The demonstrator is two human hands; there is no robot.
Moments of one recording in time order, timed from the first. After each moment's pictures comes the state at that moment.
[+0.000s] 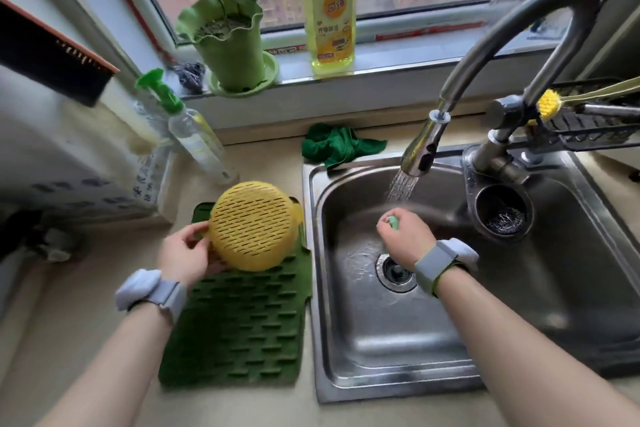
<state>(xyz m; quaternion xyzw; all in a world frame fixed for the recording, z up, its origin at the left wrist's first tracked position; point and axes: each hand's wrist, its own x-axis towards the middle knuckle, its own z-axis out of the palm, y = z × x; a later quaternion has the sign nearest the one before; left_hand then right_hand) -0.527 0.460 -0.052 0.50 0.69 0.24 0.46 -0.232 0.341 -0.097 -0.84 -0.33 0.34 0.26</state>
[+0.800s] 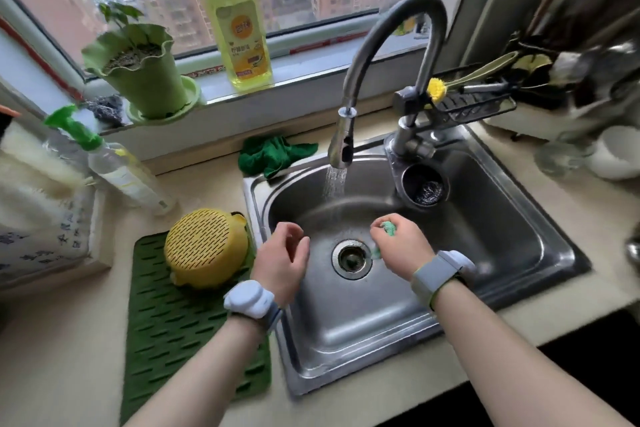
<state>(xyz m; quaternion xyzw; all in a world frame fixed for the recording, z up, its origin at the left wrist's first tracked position) -0.393 0.369 -0.073 0.81 0.43 0.16 0.37 -0.220 0.255 -0.068 -0.83 -0.18 0.33 0.41</state>
